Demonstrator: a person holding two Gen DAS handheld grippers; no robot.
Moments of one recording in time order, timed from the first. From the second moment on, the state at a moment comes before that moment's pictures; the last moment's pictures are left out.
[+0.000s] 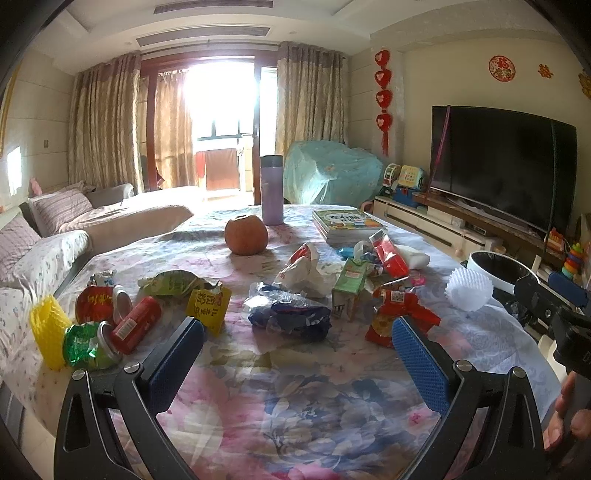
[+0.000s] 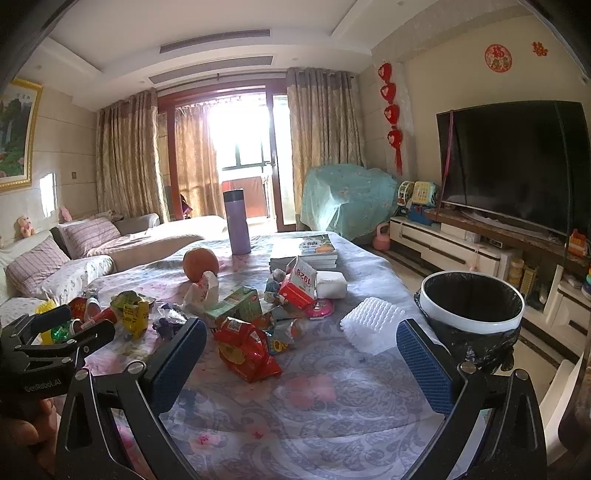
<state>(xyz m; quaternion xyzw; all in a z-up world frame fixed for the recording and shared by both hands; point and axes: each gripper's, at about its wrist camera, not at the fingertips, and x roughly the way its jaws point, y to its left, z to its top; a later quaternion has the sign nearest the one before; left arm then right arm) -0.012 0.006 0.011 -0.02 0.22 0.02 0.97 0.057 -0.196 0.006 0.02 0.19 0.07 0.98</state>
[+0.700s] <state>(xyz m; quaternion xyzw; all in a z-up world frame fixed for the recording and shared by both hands) -0.004 0.015 0.002 -0.03 0.24 0.02 0.97 0.062 -0.194 -0.001 0.02 0.21 0.08 0.97</state>
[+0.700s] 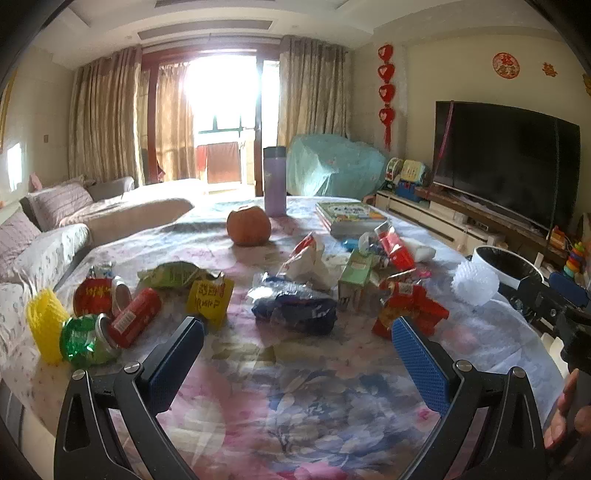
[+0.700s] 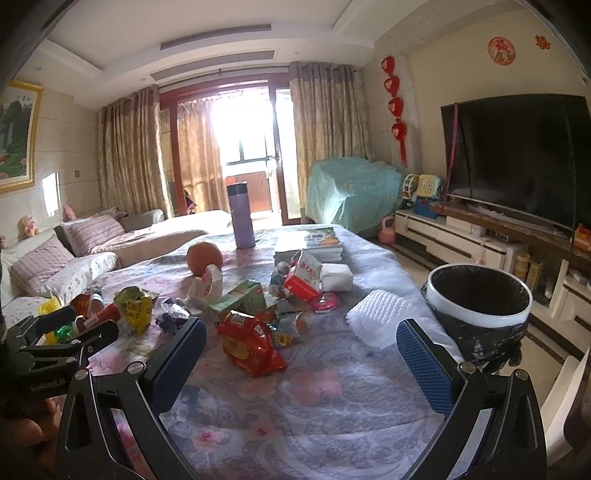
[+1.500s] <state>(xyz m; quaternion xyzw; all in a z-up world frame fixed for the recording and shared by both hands) 0.069 0.034 -0.034 -0.04 0.32 0.02 0.95 0.101 -0.185 -0.030 0.03 0.29 0.14 0.95</state>
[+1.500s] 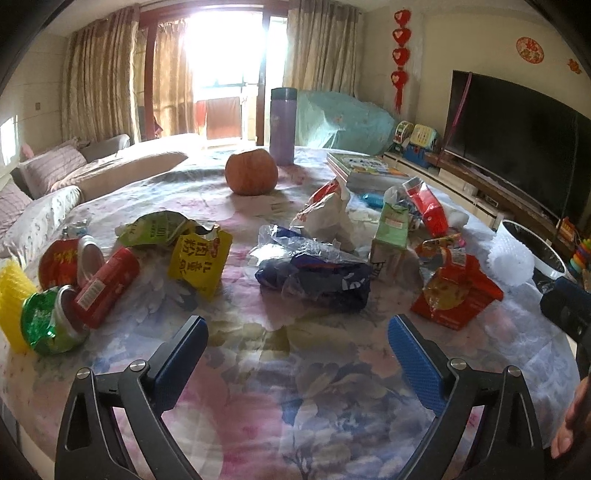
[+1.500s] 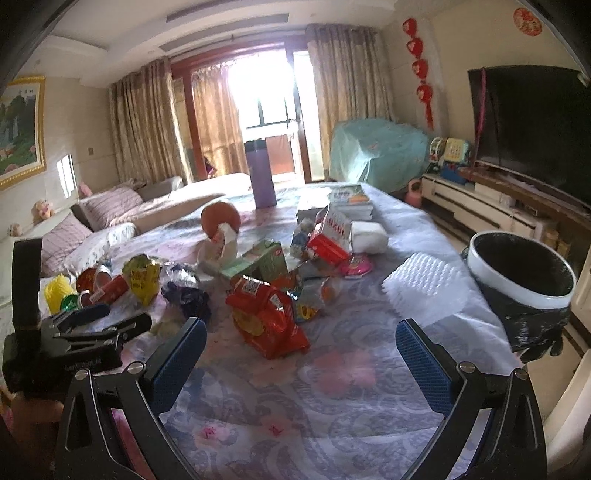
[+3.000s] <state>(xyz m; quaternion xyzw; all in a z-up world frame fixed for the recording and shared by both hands) 0.097 -0.020 -0.014 -0.03 0.35 -0.11 0.93 0.124 -0.226 -0.036 0.09 0.35 0.21 0.91</state>
